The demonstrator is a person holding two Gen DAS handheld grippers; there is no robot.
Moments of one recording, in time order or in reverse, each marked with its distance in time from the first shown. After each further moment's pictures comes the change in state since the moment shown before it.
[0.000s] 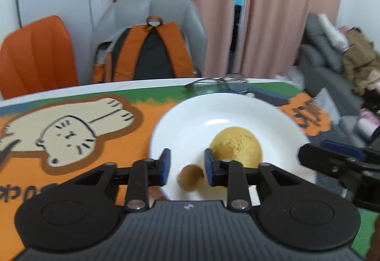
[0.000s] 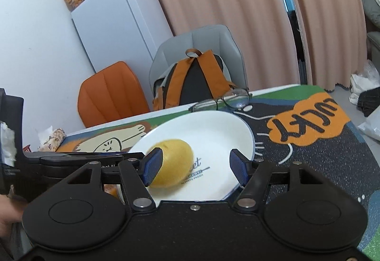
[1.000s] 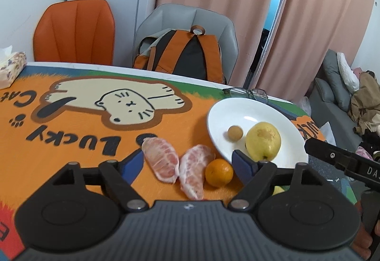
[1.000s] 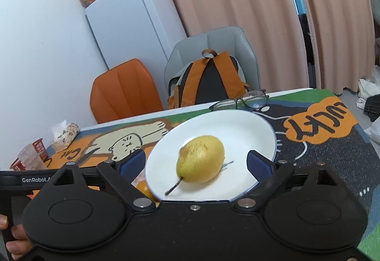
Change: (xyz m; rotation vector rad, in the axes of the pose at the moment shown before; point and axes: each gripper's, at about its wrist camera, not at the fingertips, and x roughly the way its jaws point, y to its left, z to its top) left arm -0.098 0.068 -0.042 -0.231 -0.043 0.015; right arm -0.026 0.037 -0.006 -0.048 0.009 0.040
